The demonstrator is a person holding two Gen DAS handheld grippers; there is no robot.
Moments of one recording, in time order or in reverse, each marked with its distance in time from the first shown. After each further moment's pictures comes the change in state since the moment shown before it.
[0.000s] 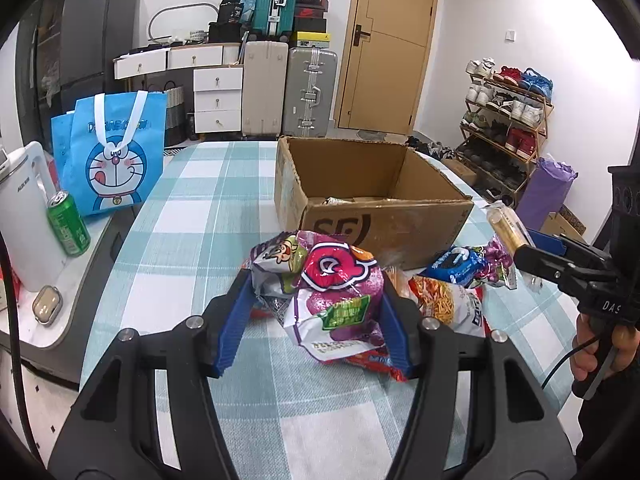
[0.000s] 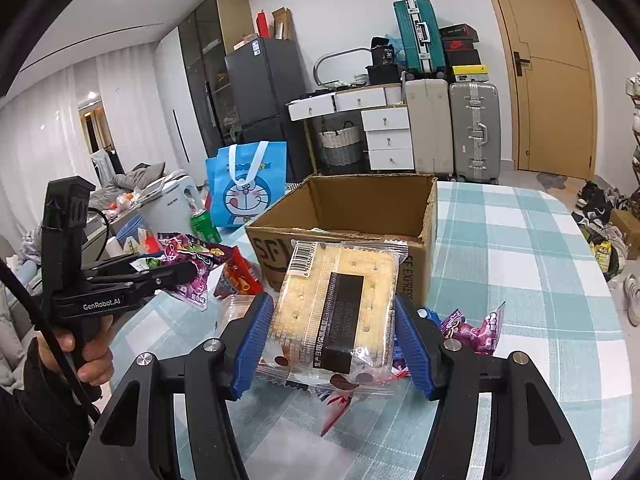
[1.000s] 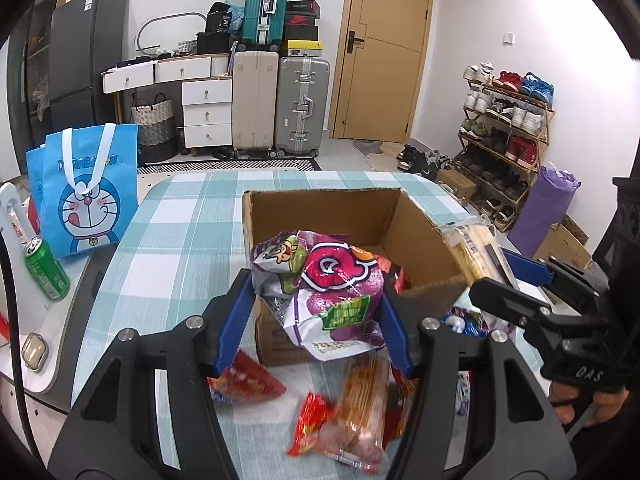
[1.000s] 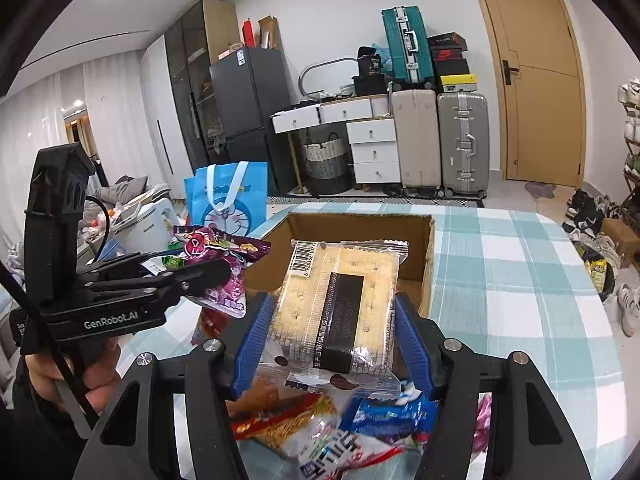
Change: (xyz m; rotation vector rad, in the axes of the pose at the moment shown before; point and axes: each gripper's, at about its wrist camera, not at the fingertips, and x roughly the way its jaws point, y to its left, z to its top) left arm 0.060 -0.033 0.082 0.016 -0.021 -0.004; right arm 0.037 -0.005 0.048 0.012 -0.042 -0.057
